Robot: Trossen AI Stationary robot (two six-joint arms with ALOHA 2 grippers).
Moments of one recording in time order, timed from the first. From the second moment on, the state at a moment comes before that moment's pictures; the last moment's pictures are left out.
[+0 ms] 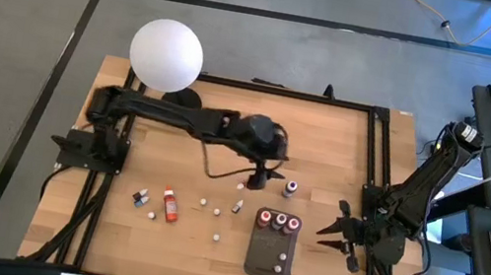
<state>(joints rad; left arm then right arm) 0.03 1.85 1.62 -0.32 0.09 0.05 1.04 0.87 0.39 -0.18 0.69 0.64</state>
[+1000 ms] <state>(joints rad) -0.09 1.27 0.51 0.79 0.07 -0.13 0.77 0.86 0.65 -0.13 0.78 0.42</state>
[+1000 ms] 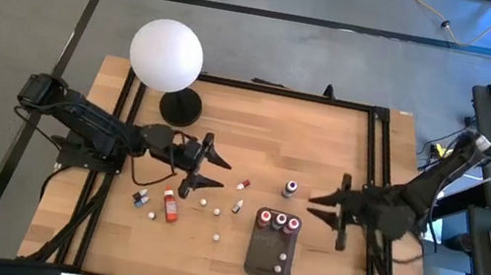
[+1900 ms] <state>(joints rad) -0.09 1.27 0.51 0.78 0.07 -0.08 0.21 1.33 1.05 -0.78 0.08 0.73</state>
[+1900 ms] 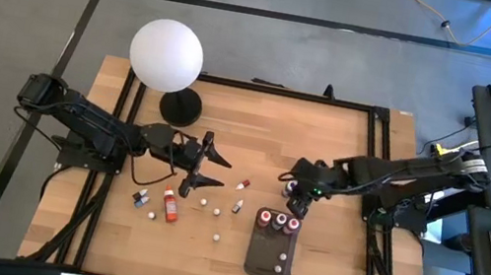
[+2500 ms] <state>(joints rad) -0.09 1.27 0.51 0.73 0.07 -0.08 0.11 1.33 1.05 -0.78 0.08 0.58</state>
